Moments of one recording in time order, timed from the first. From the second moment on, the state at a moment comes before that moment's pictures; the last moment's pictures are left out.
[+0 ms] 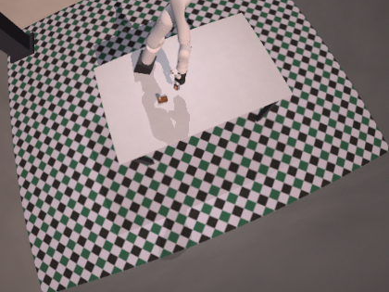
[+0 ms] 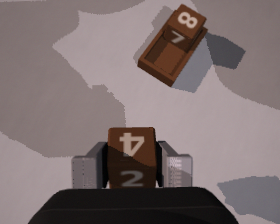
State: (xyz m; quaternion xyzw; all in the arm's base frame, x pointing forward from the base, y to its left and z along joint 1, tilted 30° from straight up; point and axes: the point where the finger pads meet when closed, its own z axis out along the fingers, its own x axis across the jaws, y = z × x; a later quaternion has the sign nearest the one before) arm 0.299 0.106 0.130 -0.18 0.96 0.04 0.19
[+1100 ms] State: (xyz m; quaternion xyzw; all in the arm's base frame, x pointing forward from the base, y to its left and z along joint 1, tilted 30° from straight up) arm 0.281 0.090 0.118 -0.19 0.97 0.05 0.15
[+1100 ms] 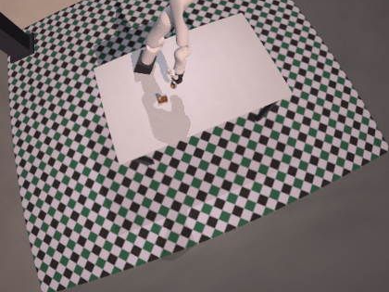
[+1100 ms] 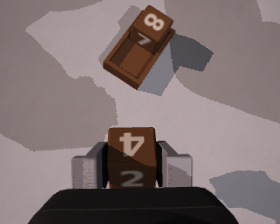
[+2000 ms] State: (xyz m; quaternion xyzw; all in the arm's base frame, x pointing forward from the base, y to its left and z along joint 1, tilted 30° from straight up) arm 0.274 0.099 0.116 -0.20 0.97 0.10 0.13
